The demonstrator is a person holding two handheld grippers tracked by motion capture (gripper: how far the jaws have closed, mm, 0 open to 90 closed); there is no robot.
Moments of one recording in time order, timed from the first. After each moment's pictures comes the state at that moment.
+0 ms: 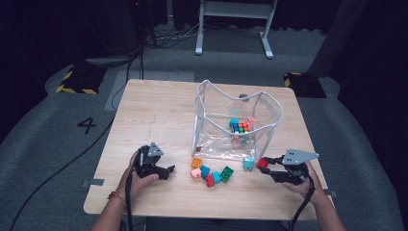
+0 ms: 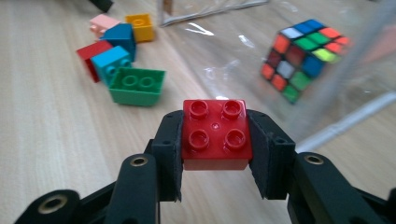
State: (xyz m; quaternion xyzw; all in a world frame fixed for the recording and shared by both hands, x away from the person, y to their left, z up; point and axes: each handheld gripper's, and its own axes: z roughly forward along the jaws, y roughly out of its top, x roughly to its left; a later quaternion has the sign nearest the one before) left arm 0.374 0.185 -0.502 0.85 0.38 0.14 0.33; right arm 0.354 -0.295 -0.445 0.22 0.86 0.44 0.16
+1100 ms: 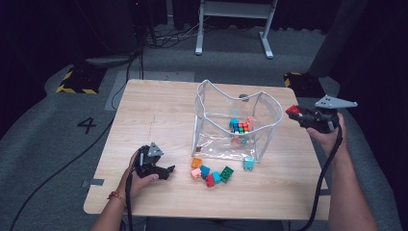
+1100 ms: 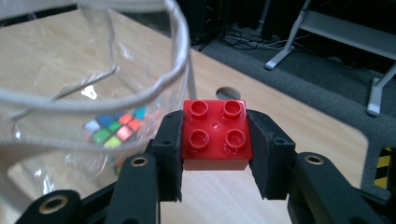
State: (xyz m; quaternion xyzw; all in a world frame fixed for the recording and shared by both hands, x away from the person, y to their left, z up) left arm 0.374 0.185 -0.502 0.85 0.38 0.14 0.33; right arm 0.455 -0.359 -0.342 0.35 0.78 0.45 0.26
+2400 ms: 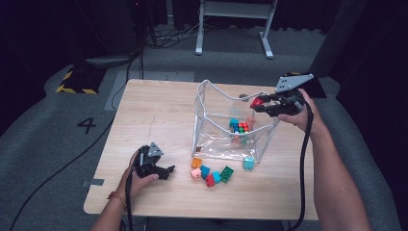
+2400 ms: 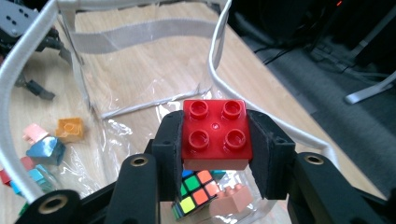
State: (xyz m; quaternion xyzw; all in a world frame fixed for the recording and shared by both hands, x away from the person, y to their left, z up) left arm 0.374 0.185 -0.502 0.85 0.38 0.13 0.33; right arm 0.487 -0.250 -0.299 0.17 0.88 0.40 0.17
